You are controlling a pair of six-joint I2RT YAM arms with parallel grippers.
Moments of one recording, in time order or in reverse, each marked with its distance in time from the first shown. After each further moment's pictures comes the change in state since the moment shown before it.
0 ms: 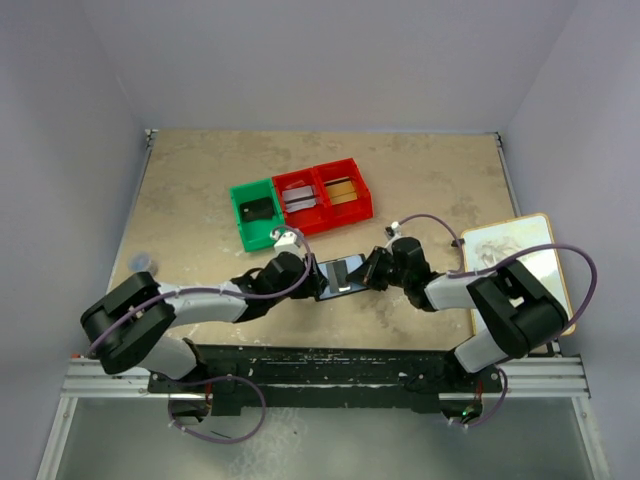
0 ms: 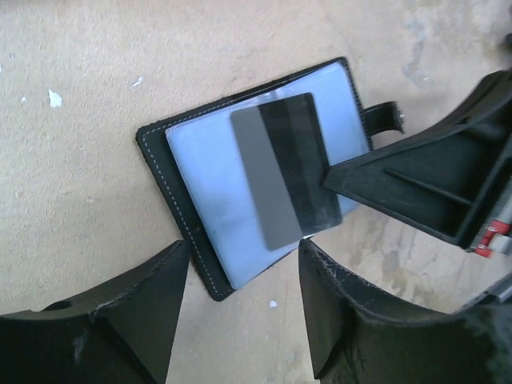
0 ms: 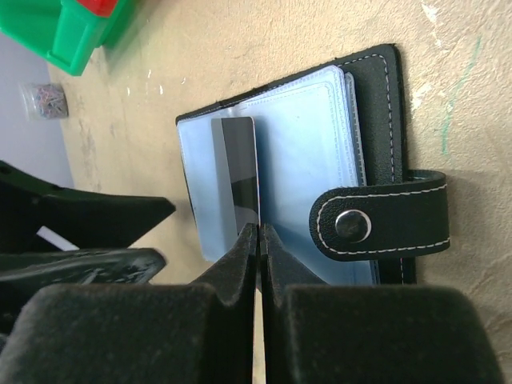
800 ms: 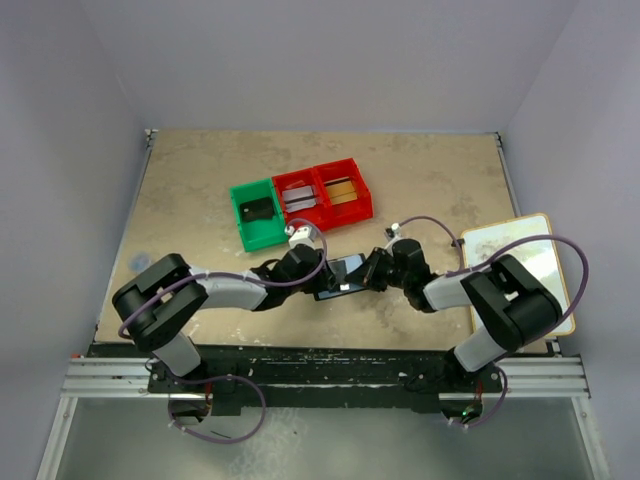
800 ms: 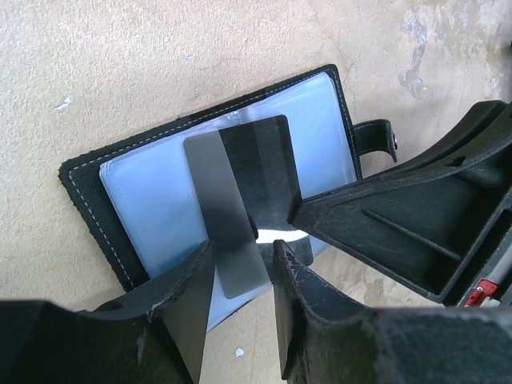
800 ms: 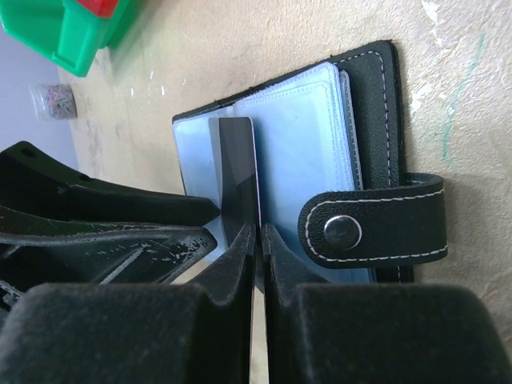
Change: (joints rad) left arm -0.001 0.160 0.120 0.025 0.064 -0.050; right arm -0.005 0.037 -0.014 0.069 -0.011 0.017
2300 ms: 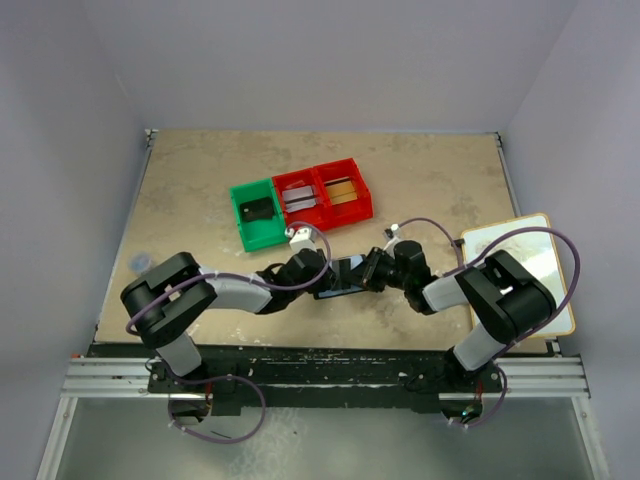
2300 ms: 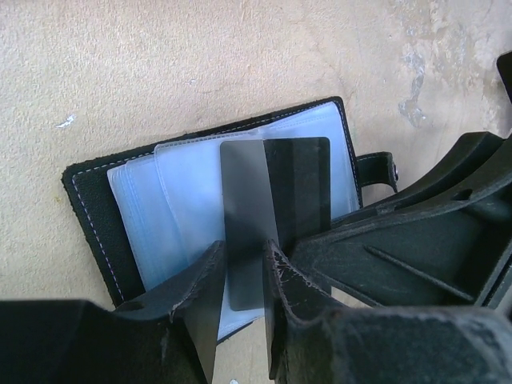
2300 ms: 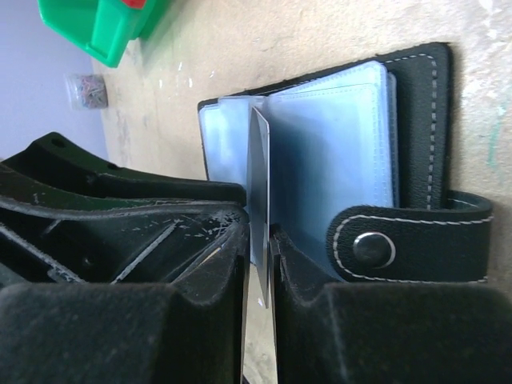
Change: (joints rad) left arm -0.036 0.043 -0.005 0.051 -0.097 -0.032; right arm -0.005 0.055 -0.027 0.136 -0.070 0.049
